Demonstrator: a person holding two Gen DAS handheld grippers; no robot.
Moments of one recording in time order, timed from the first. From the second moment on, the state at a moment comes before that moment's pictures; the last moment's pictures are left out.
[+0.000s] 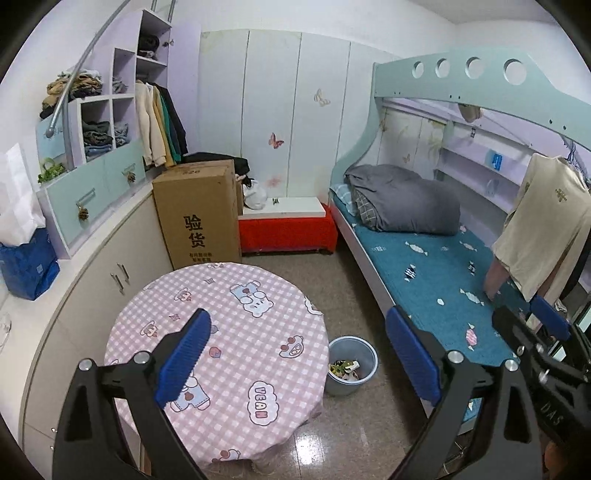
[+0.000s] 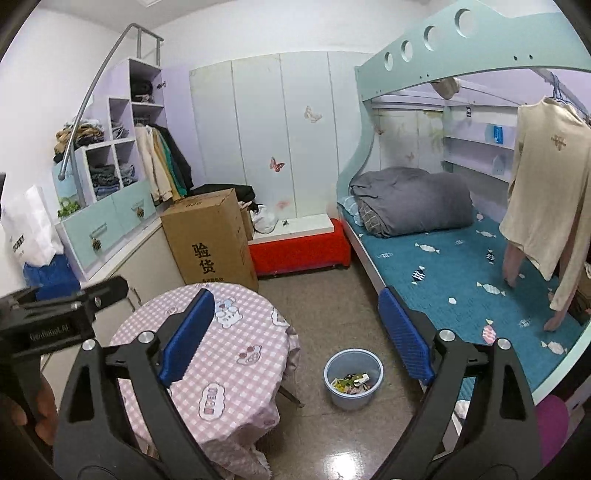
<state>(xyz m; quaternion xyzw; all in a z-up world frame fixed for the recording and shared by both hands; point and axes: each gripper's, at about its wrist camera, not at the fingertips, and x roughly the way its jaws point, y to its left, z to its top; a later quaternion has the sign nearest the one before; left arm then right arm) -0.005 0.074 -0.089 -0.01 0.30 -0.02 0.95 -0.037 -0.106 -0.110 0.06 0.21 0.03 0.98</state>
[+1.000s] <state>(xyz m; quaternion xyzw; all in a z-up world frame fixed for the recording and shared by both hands) -0.045 0.088 -0.077 -0.02 0.26 -0.02 0.96 -0.060 -0.078 -0.116 0.05 0.21 0.05 0.97</state>
